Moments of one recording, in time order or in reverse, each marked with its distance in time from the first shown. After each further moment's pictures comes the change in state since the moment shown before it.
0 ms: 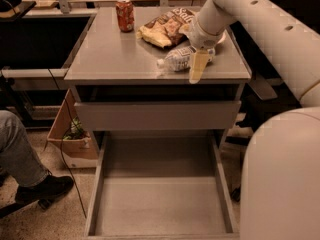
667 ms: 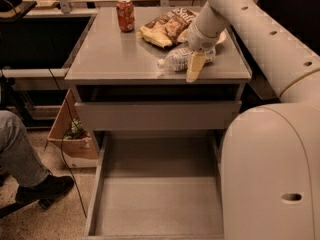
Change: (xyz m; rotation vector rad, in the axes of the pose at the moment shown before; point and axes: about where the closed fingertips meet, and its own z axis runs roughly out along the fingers) arm 0.013 -0.011 0.030 -0.041 -0.015 0.014
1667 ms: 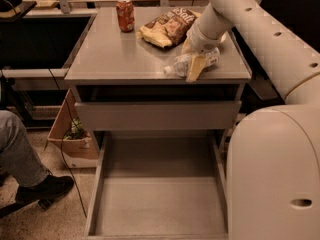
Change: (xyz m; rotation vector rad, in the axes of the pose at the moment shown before) arm 0.002 0.008 -0.001 -0.008 -0.011 0.004
